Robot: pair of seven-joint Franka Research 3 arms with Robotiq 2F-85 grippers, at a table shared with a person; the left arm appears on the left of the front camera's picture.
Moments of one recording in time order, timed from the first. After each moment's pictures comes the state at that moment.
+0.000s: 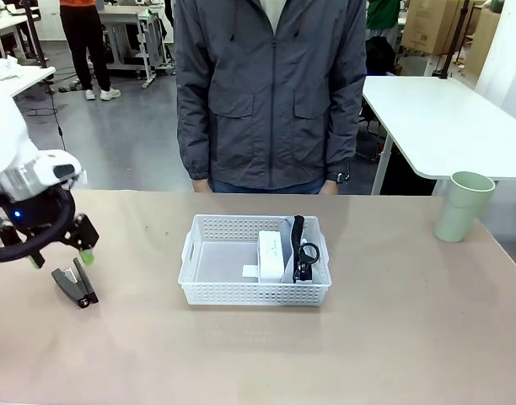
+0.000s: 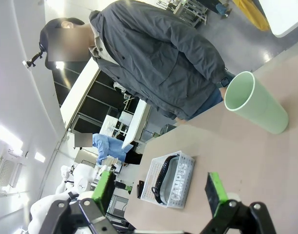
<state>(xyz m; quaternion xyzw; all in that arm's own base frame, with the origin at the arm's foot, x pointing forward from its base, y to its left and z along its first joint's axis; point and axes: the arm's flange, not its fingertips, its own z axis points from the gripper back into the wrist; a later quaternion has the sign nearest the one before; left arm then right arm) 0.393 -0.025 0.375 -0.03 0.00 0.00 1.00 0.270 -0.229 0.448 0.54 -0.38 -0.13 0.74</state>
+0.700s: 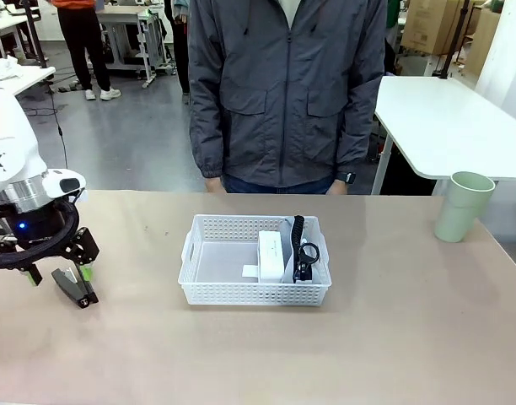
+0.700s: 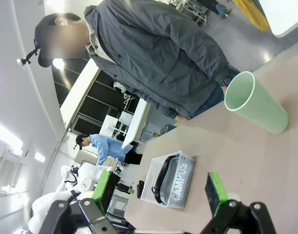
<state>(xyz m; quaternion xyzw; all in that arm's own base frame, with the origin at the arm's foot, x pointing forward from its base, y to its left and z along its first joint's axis) 0.393 -0.021 0.355 -0.03 0.06 0.03 1.00 0.270 -0.229 0.448 0.54 -0.38 -0.13 0.74</state>
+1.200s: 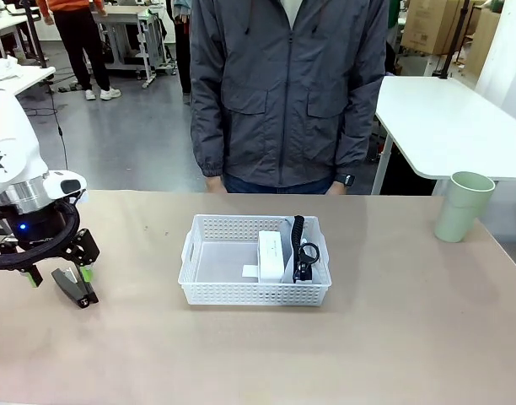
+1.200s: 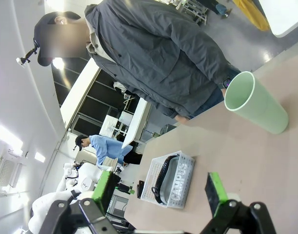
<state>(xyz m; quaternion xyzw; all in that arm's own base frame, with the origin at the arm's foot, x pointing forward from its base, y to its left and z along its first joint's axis) 0.393 -0.022 0.353 -0.03 0.06 0.03 1.00 0.270 -0.229 0.448 0.54 -0.38 -0.13 0.74</state>
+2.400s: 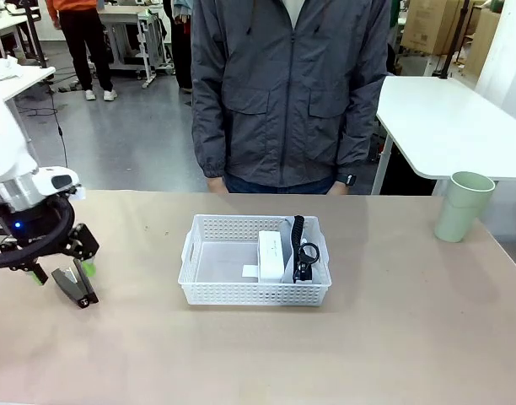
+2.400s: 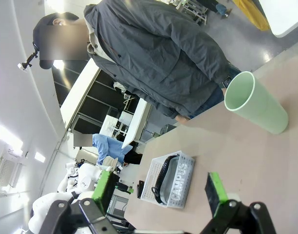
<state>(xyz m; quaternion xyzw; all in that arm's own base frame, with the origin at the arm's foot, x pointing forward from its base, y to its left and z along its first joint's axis) 0.395 -0.010 0.358 -0.10 0.05 0.05 0.99 0.270 -0.229 0.448 0.54 -0.38 -0.13 0.74</state>
